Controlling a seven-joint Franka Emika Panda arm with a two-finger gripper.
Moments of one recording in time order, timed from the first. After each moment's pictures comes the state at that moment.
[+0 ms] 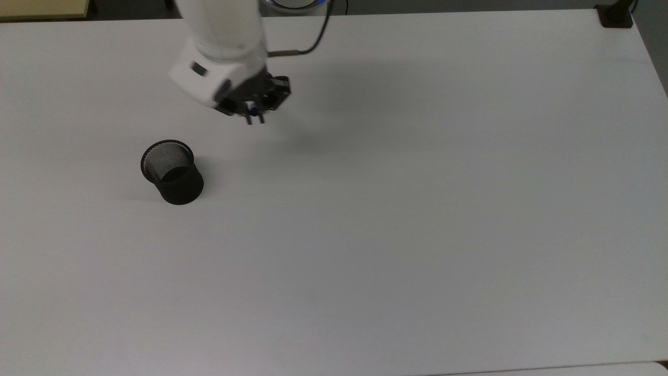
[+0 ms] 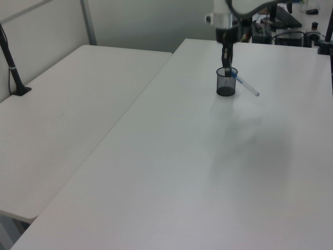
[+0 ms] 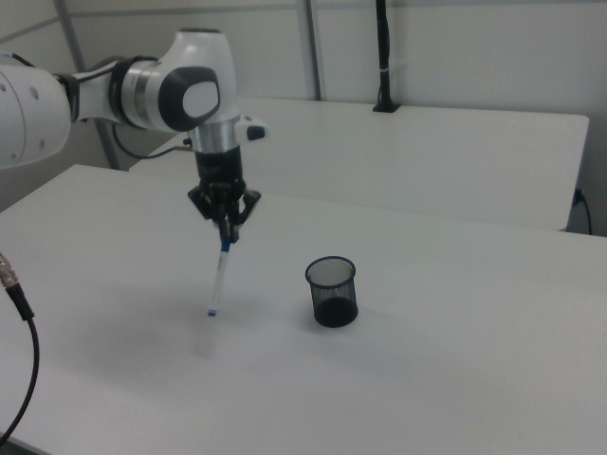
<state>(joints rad) 0.02 0.30 -0.02 -1.56 -0.01 1.76 -0.19</state>
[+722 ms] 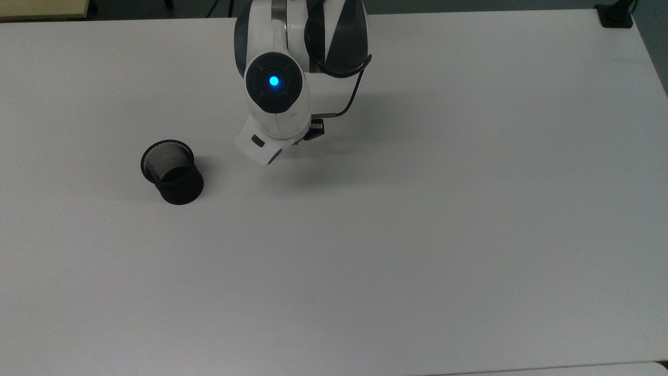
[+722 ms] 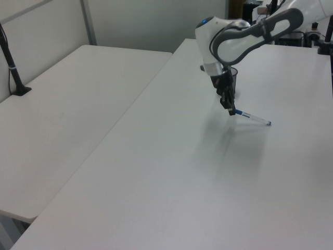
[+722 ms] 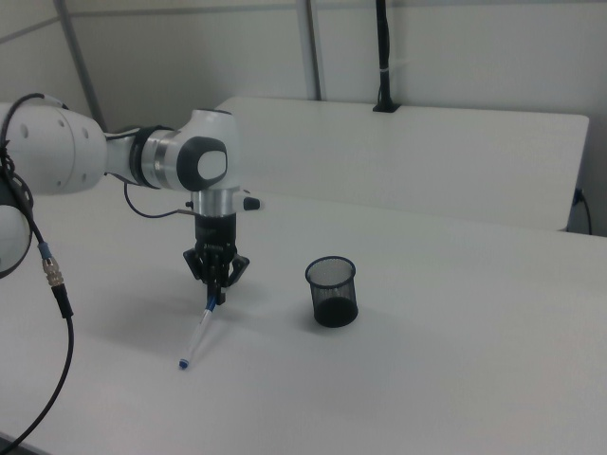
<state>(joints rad) 0.08 0.48 -0.02 -1.61 -0.01 1.76 -0.06</state>
